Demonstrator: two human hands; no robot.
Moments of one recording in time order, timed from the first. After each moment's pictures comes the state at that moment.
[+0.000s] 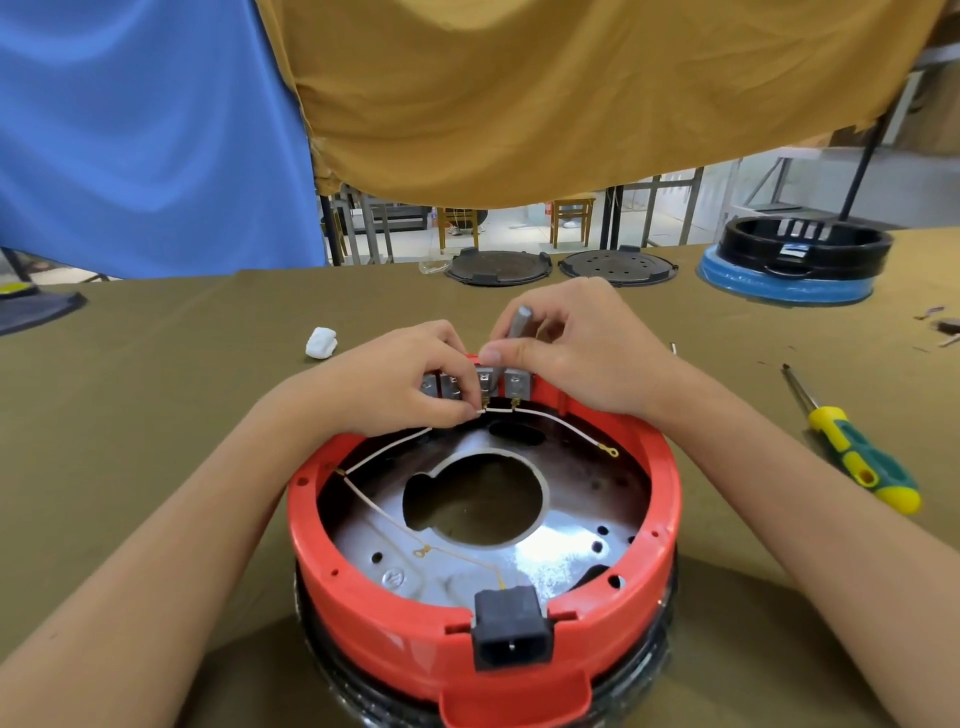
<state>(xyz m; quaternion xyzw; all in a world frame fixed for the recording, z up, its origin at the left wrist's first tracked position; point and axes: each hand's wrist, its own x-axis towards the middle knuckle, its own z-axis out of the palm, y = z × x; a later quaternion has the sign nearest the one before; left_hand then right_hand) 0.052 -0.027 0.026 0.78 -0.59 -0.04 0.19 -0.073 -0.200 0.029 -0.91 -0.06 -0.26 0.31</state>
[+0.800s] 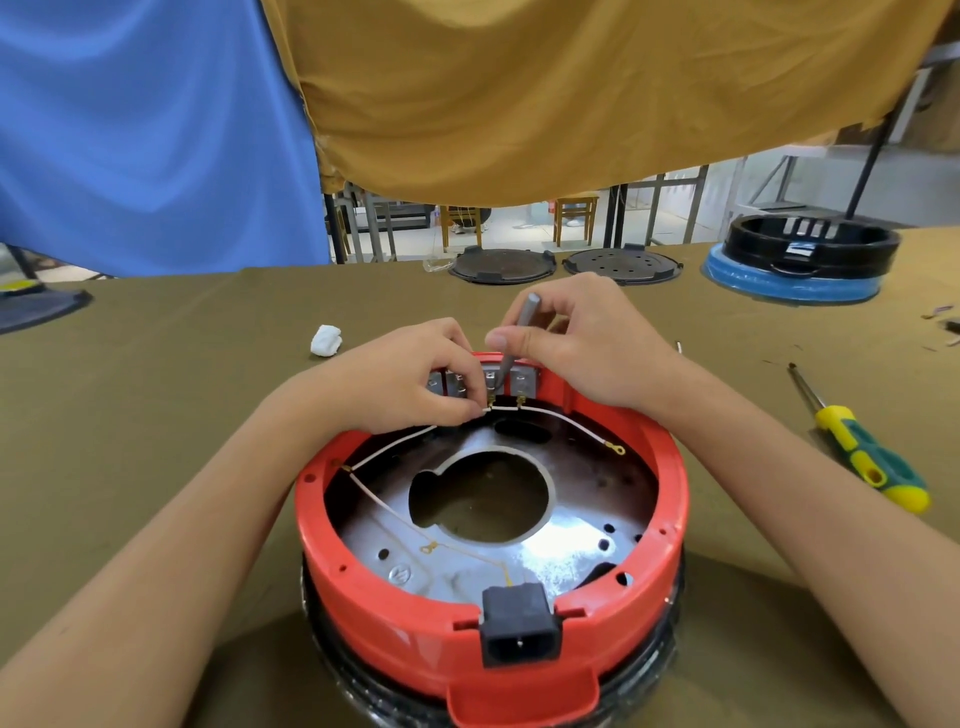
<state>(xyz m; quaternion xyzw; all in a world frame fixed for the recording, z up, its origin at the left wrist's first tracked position) 0.053 -0.027 0.025 0.79 -0.59 -0.04 0.19 -0.068 -0.200 0.027 -0.90 -0.03 -0.27 0.34</state>
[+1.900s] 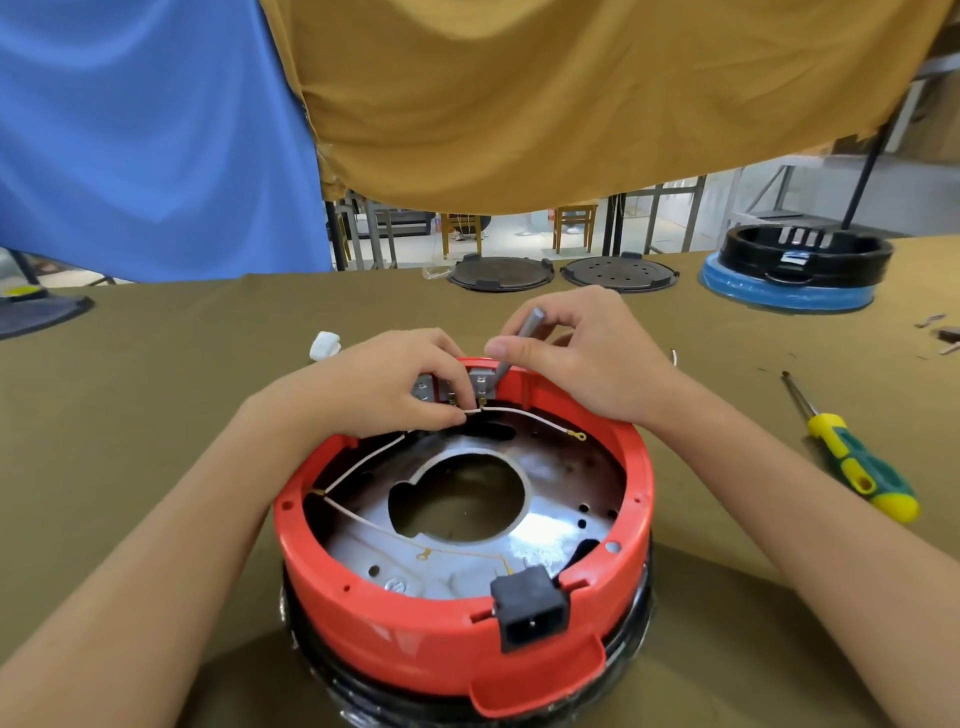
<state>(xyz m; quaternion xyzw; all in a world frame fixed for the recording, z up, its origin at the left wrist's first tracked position) 0.046 -0.021 0.034 0.81 -0.57 -0.03 0.14 -0.074 -0.202 0.024 -0.89 -0.05 -0.30 0.35</state>
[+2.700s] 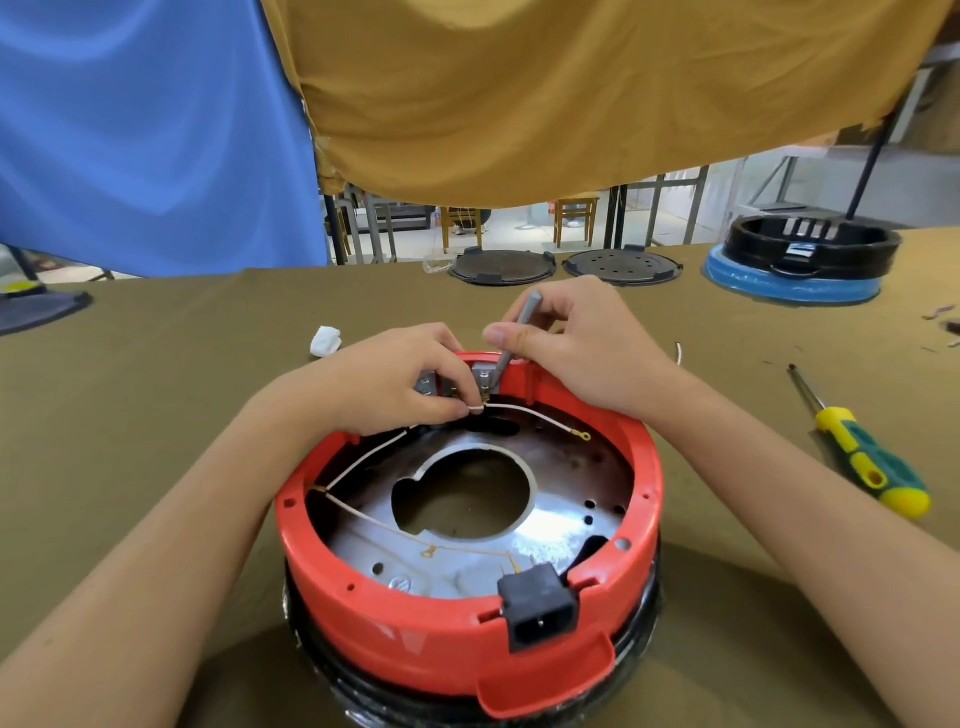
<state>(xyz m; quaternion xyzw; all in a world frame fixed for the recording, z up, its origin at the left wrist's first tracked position) 0.048 -0.021 0.032 0.81 -0.57 -0.06 0.15 -0.065 -0.200 0.022 -0.88 -0.02 -0.30 0.36</state>
